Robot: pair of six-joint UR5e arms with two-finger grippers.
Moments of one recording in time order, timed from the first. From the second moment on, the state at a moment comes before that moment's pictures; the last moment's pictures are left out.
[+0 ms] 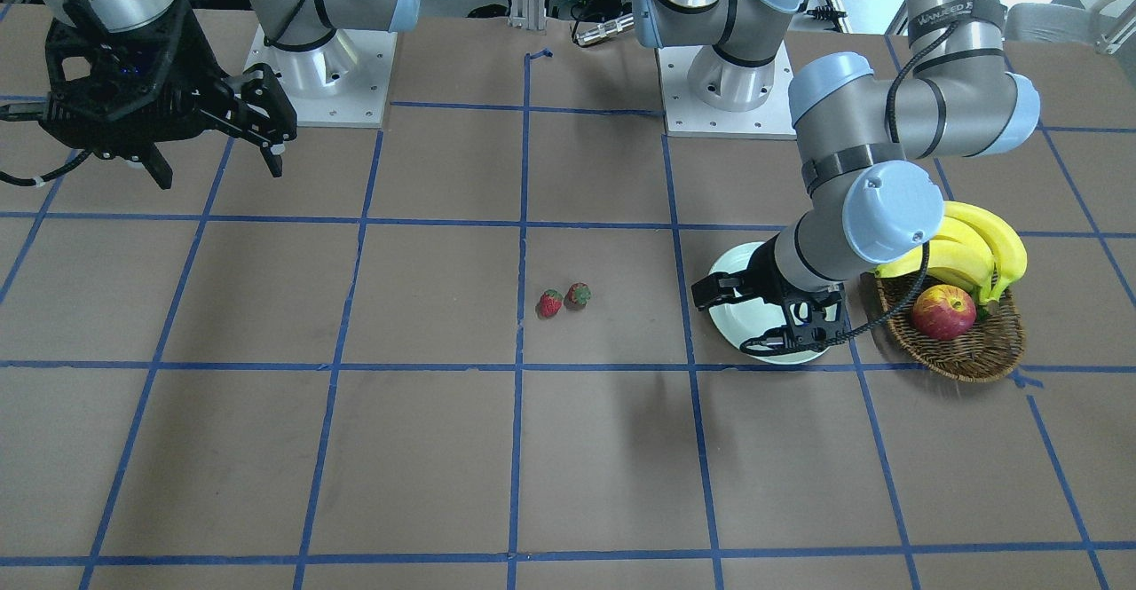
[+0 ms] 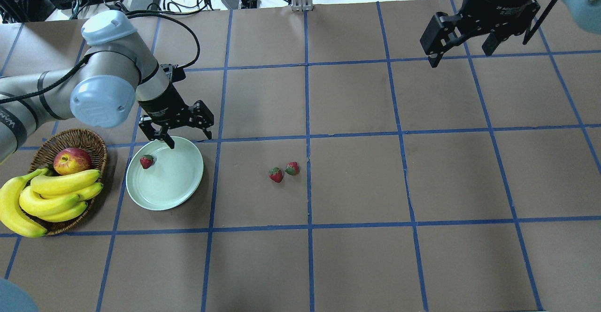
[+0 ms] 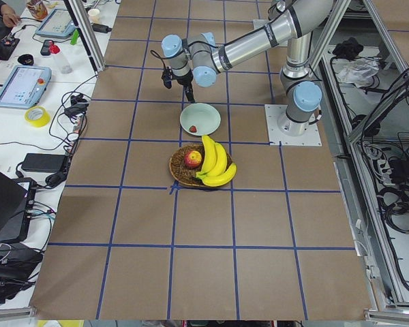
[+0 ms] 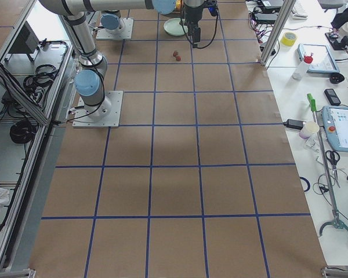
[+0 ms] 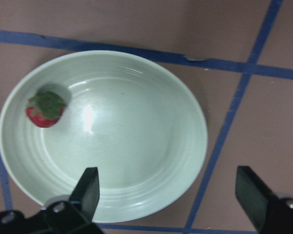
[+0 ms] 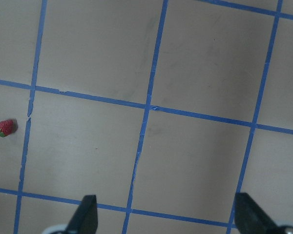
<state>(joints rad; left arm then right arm) -1.48 -1.83 -1.83 -1.28 1.45 -0.08 1.54 -1.56 1.49 -1.56 -1.58 -0.21</state>
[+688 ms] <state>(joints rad) -1.67 -1.86 -1.93 -1.07 1.36 -0.36 1.54 -1.56 1.49 -1.56 -1.58 -0.21</state>
